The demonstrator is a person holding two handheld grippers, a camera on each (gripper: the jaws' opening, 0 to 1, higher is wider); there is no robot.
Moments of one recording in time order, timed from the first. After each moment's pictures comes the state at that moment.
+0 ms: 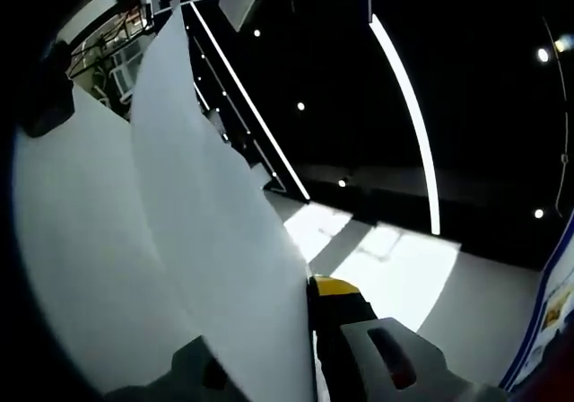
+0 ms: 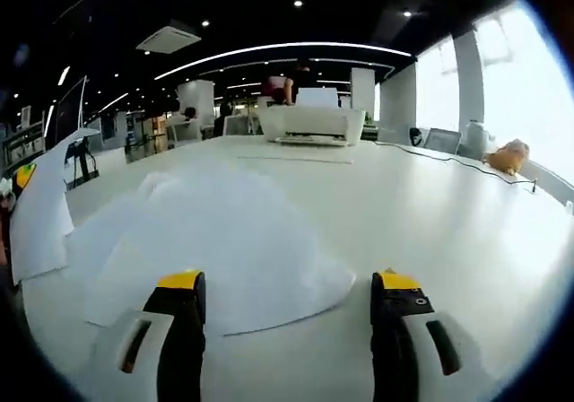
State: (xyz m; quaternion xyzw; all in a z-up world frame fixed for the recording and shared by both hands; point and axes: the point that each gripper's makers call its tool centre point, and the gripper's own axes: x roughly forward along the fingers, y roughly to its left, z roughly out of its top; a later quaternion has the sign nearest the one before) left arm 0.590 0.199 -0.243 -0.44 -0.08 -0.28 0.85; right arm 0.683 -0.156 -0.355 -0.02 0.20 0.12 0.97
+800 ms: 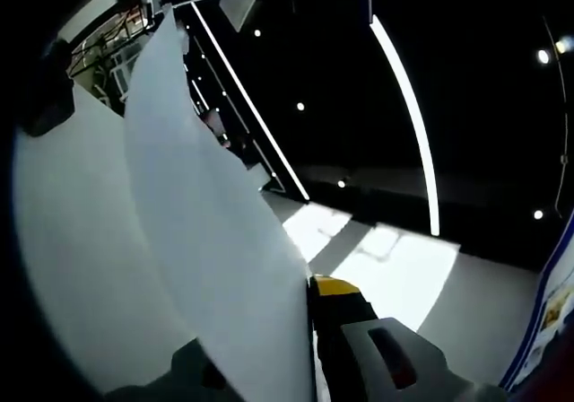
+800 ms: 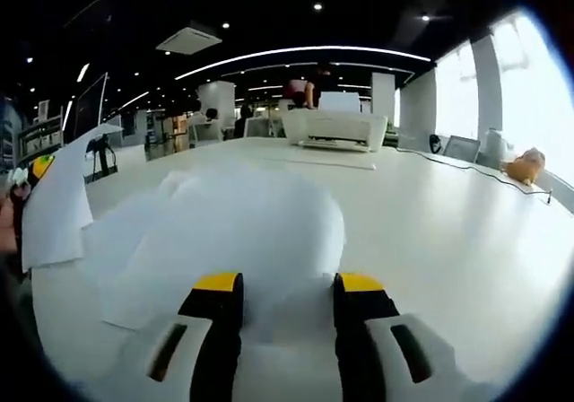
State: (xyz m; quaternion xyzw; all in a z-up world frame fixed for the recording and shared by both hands) left arm 0.590 0.198 -0.243 -0.44 -0.08 -0.28 0.85; right arm 0.675 -0.135 -0.345 -0.03 0.18 0.17 0.97
